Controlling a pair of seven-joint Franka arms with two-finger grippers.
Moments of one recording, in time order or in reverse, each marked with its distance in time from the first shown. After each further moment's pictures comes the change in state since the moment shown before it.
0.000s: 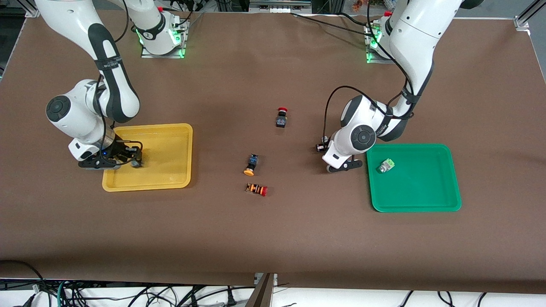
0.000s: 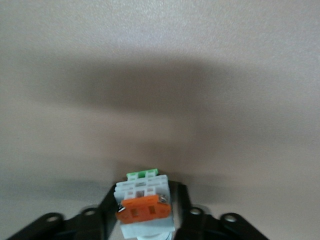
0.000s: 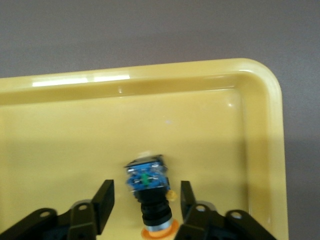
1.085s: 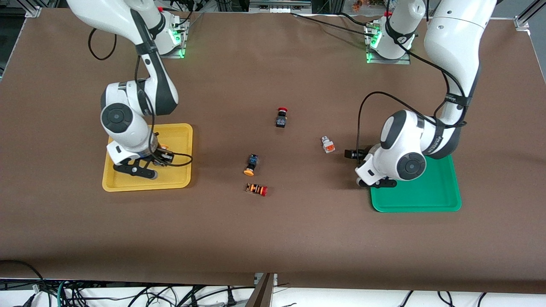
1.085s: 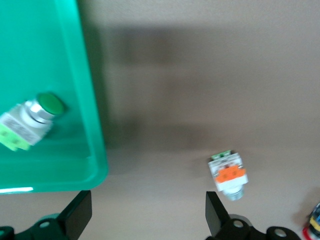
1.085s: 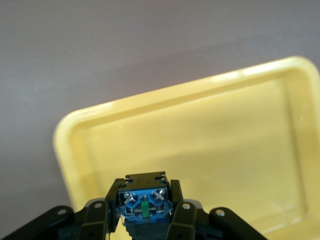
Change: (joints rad) left arm 0.120 -0.002 0.036 0.251 0.055 -0.427 0.256; right arm 0.187 0.016 0.012 0.179 -0.374 -0.213 0.674
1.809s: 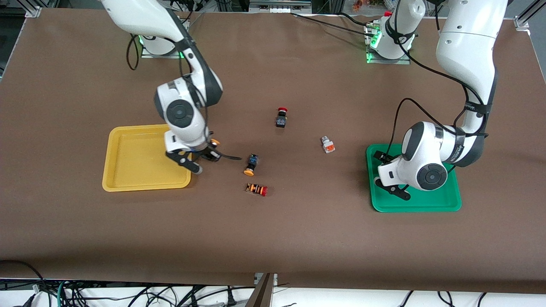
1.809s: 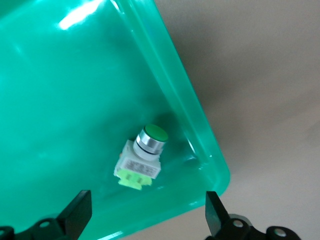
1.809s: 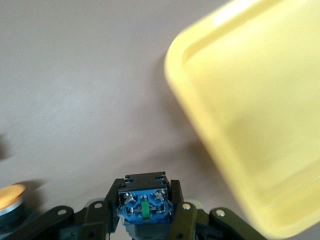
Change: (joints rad) left arm 0.050 0.031 0.097 0.033 0.145 -0.034 0.526; right arm 0.016 0.081 0.217 0.167 0.000 -0.123 0.518
